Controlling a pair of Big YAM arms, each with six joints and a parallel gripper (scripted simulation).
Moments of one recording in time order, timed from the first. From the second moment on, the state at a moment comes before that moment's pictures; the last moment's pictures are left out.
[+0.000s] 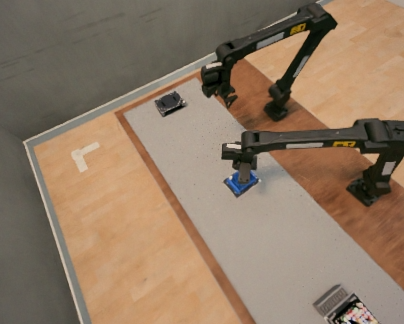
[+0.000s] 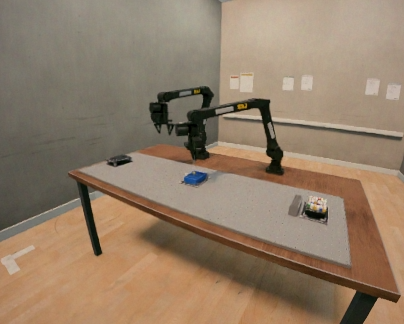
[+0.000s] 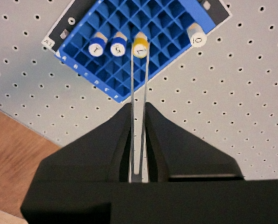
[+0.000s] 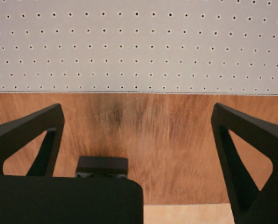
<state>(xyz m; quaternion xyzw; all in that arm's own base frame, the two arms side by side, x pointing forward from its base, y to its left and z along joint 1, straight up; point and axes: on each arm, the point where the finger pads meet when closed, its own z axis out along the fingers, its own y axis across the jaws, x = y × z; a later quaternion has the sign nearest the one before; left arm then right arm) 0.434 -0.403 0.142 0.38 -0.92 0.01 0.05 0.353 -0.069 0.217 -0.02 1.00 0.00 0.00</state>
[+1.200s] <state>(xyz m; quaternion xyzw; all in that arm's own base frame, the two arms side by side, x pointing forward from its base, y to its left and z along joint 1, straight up) 0.434 -0.402 0.142 0.38 -0.92 0.00 0.05 0.353 -0.069 0.217 -0.02 1.00 0.00 0.00</state>
